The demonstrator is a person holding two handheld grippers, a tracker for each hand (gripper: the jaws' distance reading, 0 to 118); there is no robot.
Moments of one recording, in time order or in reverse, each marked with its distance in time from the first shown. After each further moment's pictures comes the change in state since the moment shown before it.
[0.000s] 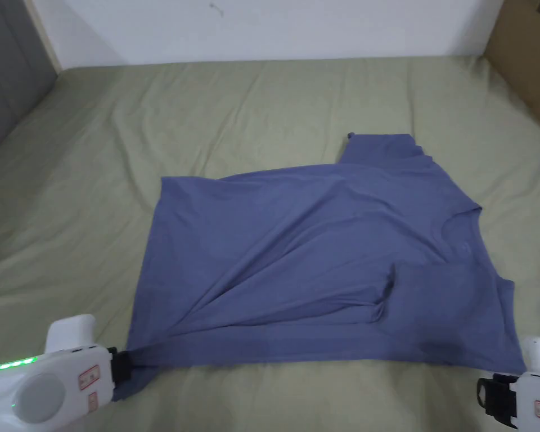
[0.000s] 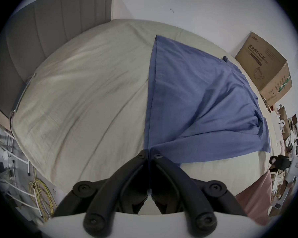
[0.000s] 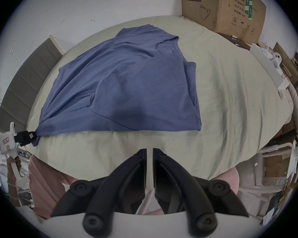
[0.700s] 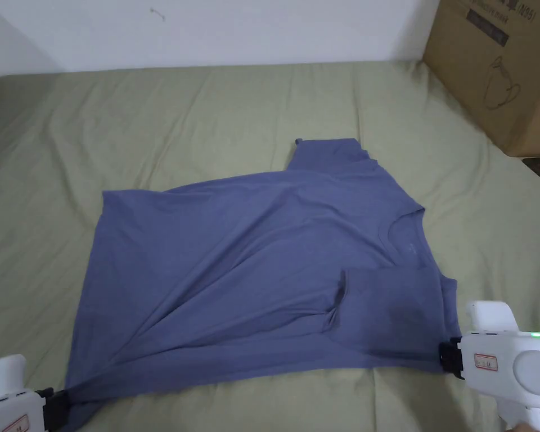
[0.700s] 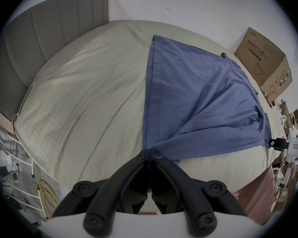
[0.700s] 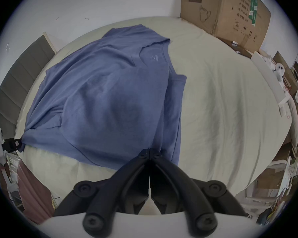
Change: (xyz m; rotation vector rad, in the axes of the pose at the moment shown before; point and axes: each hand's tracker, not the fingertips) left arm 0.021 -0.006 0.009 -0.028 0.024 -0.035; right arm 0.037 0.046 -0.039 0.024 -0.061 0.062
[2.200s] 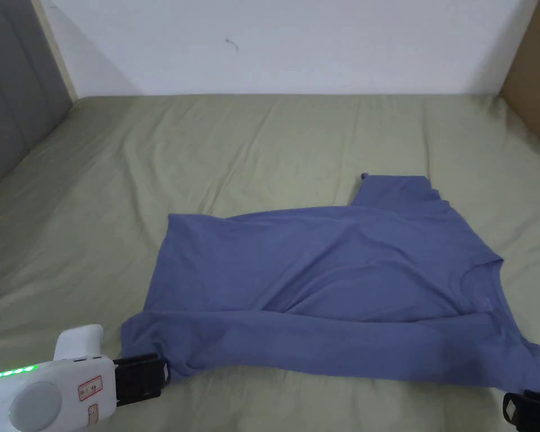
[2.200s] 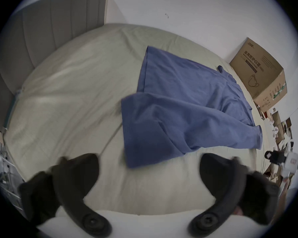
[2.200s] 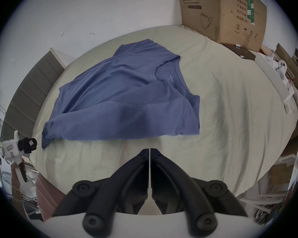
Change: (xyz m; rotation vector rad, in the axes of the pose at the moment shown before) left arm -0.013 0.060 -0.042 0.011 -0.099 0.067; right arm -0.023 0.017 0.027 0.051 0.108 -0.099
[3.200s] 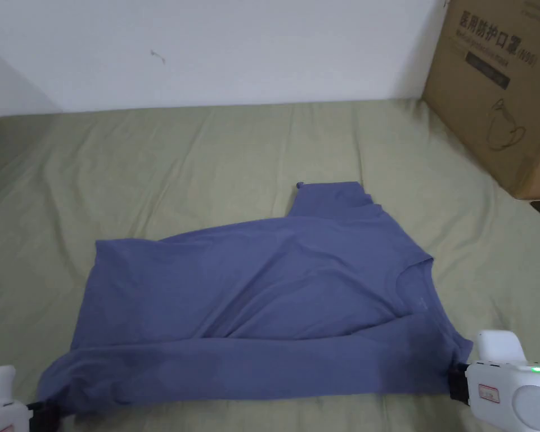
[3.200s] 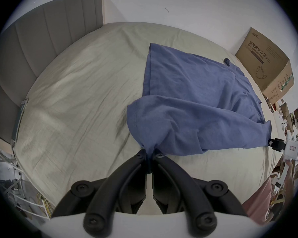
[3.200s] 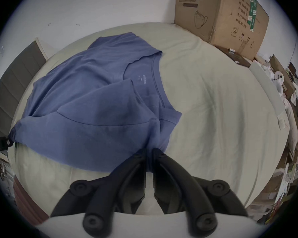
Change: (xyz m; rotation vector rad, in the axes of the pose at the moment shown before) left arm 0.022 0.010 0.016 -0.011 0.093 -0.091; right arm 0.041 0.031 -0.074 0.014 -0.173 0.097
